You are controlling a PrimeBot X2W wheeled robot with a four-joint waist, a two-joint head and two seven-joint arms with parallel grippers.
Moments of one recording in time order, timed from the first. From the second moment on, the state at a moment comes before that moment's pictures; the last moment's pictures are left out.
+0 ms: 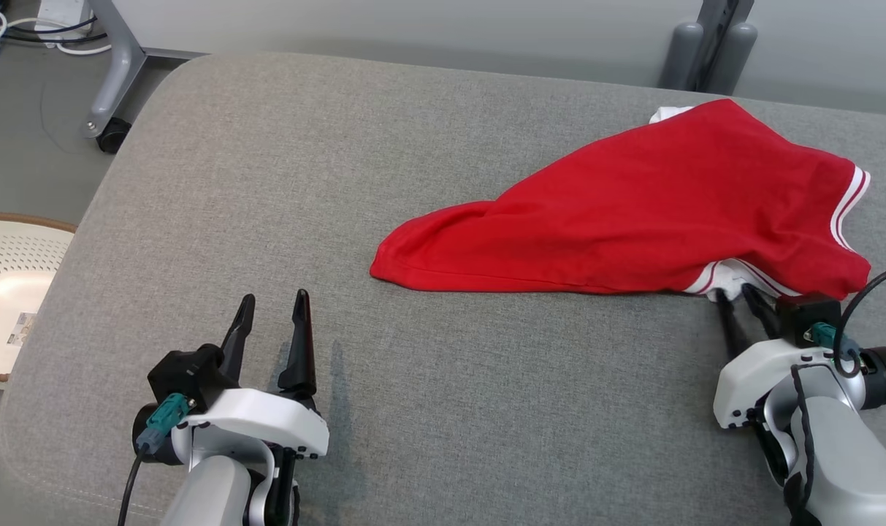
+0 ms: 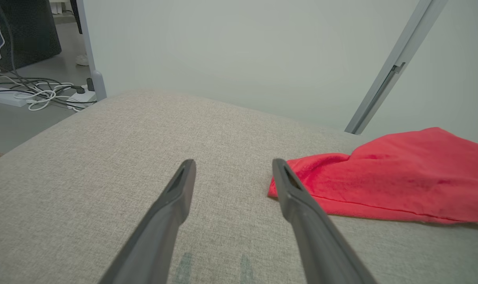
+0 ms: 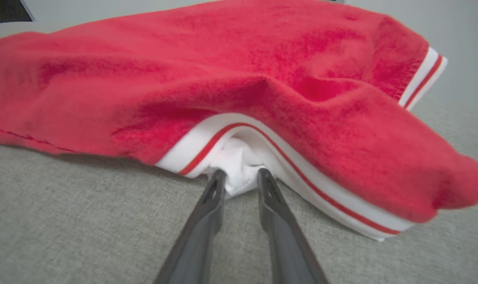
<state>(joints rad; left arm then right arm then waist) -0.25 0.05 -0.22 0.41 -0.43 0.06 -0.26 -0.54 -0.12 0.04 0.95 0.00 0.13 -0.26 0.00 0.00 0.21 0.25</state>
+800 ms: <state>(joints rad) -0.19 0.05 -0.20 0.40 -0.44 0.06 -0.26 -0.56 -0.32 0.36 0.68 -0.06 0.13 -0.16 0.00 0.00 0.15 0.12</state>
